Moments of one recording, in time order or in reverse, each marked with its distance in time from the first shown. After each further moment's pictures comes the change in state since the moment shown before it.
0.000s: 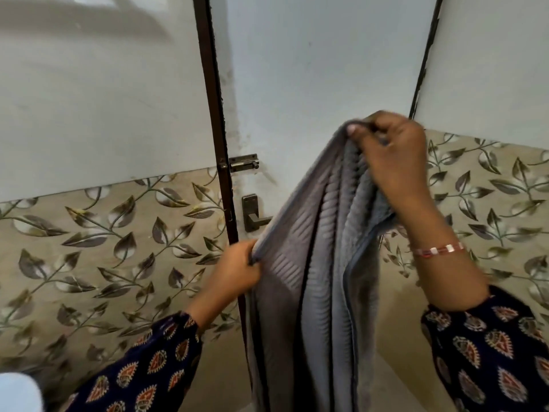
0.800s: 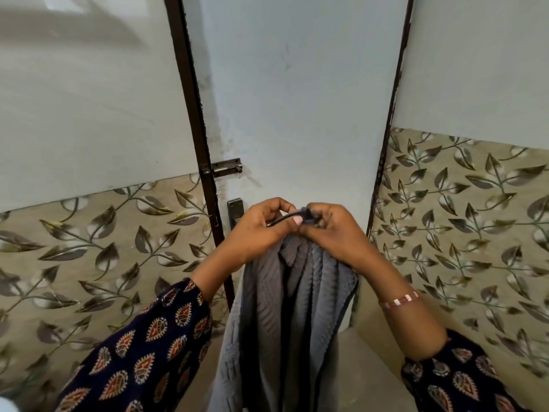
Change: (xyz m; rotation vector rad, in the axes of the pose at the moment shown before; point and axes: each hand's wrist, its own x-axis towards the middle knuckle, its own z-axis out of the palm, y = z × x) left_hand 0.023 0.082 -0.012 -0.444 -0.162 0.178; right_hand -0.069 0.044 0.019 0.117 -0.533 0.275
